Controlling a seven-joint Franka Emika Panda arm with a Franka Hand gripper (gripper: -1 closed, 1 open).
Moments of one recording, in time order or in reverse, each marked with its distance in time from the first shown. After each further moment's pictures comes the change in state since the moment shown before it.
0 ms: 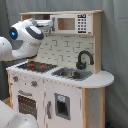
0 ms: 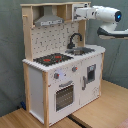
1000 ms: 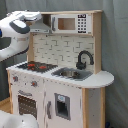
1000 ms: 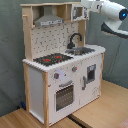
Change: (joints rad) arm -0.016 -0.212 -0.062 0.040 0.011 -0.102 0.168
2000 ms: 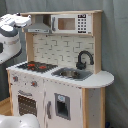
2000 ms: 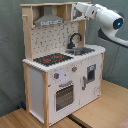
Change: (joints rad) arm -0.077 -0.176 0.067 0.022 0.000 -0.067 0.245
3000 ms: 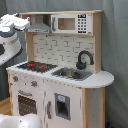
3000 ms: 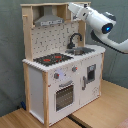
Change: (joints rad) arm -0.159 -0.074 0.066 0.117 0.000 -0.038 0.241
